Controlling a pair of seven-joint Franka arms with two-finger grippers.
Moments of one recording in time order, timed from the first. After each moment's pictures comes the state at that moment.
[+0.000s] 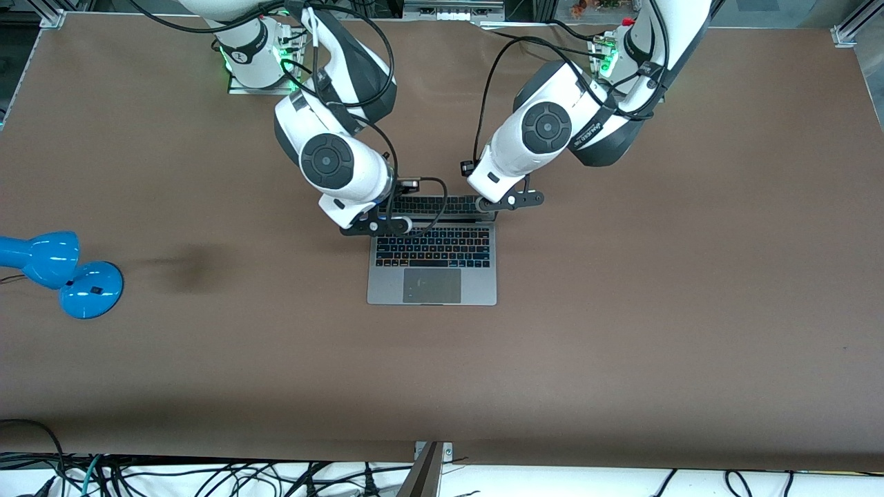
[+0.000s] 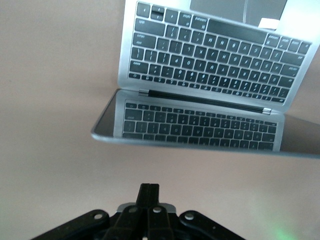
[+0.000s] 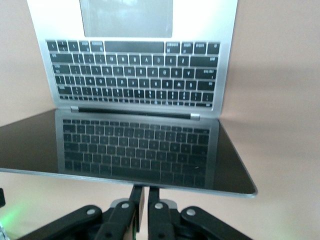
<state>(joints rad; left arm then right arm) -0.17 0.40 -0.56 -1.80 -0.17 2.04 -0.80 0.45 0.50 0.21 -1.51 0.19 1.84 0.56</state>
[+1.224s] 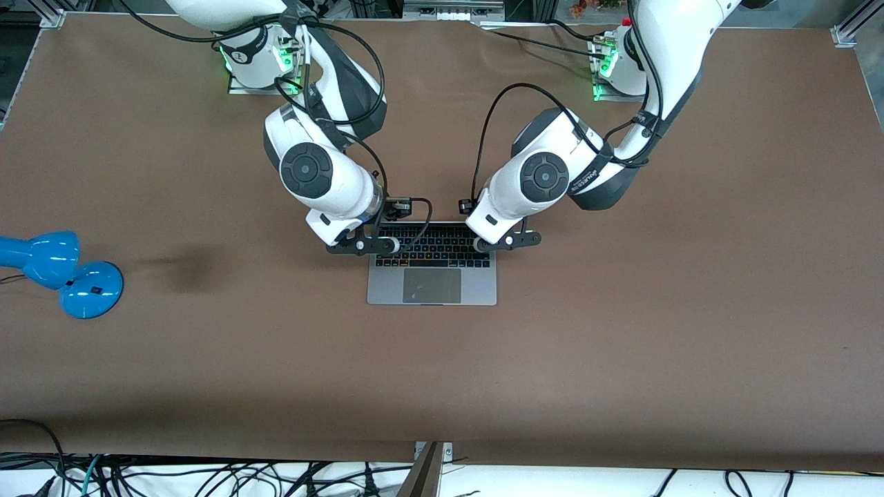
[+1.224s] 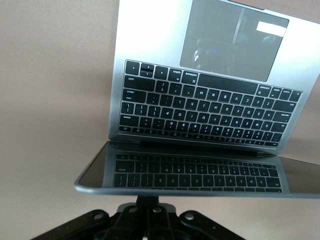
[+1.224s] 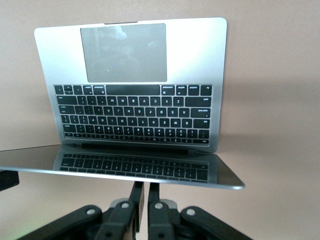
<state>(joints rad) -0.17 0.59 -0.54 -1.62 -0.05 2.04 -0.80 0.44 0.52 0.17 -1.51 0.18 1.95 0.53</state>
